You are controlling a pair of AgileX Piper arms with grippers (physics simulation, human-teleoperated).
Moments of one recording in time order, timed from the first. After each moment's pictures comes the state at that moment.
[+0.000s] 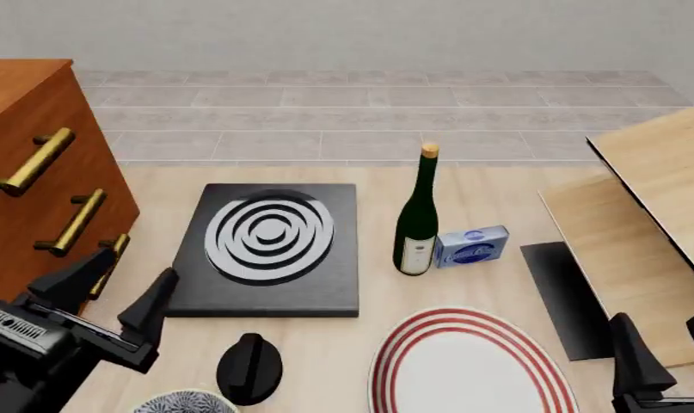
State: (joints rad) left arm -0.34 0.68 -0.09 -0.58 0.08; right arm 0.00 0.01 0.00 0.00 0.00
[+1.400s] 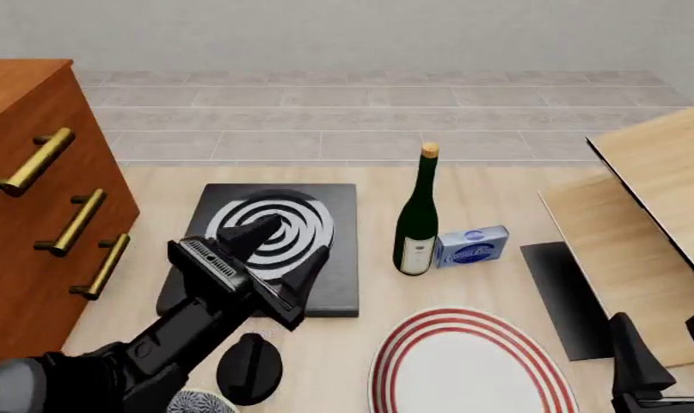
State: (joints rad) left arm -0.69 1.45 -0.39 -1.04 0.06; right arm 0.00 0.01 0.00 -0.01 0.00
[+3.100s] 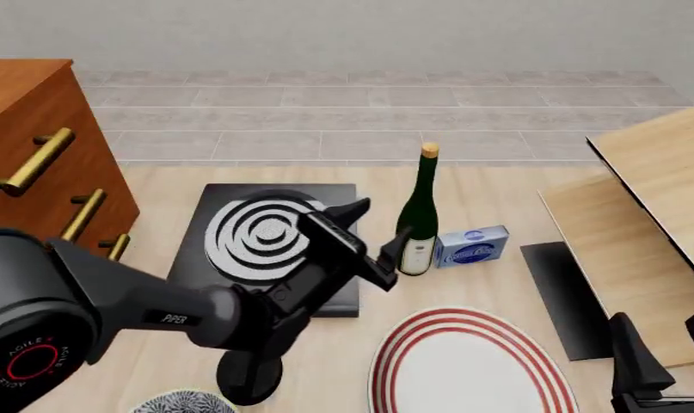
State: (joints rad) left arm -0.75 1.99 -0.89 -1.08 0.08; right arm 0.00 0.01 0.00 -0.01 0.00
